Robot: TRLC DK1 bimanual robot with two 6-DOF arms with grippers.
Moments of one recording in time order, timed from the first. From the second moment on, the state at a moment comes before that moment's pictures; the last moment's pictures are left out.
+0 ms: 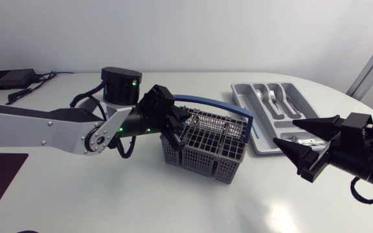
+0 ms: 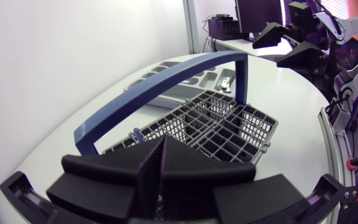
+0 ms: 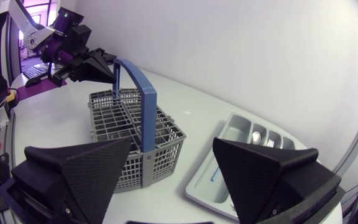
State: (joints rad) left arm -0.57 1.68 0.88 0.35 0.35 0.34; right arm -0.20 0.86 0.36 0.08 -0.75 -0.43
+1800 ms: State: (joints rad) left arm -0.60 1.66 0.81 0.46 0.22 0.36; right arm -0.32 0.86 0.35 0.07 -0.85 -0.48
